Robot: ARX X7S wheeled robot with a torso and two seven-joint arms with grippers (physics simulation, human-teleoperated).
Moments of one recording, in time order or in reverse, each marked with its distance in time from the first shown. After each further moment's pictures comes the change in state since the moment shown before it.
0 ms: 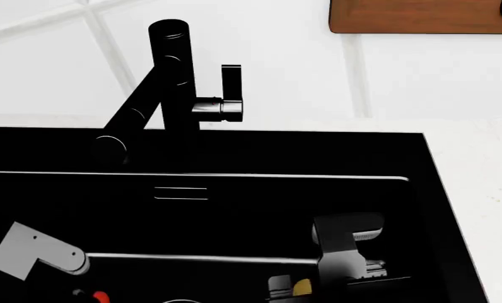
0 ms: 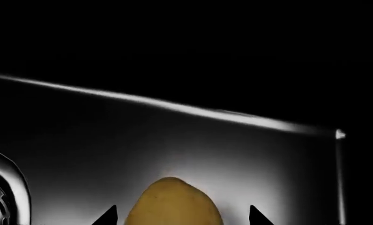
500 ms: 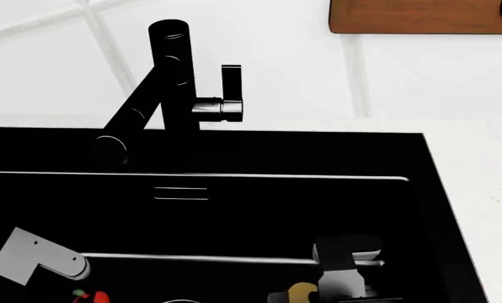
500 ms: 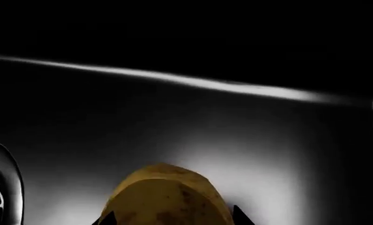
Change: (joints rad) left arm 0.016 0.000 0.001 -0.001 -0.005 0.005 -0.007; right arm -0.008 -0.095 0.243 0.233 -0.294 -0.113 -0.154
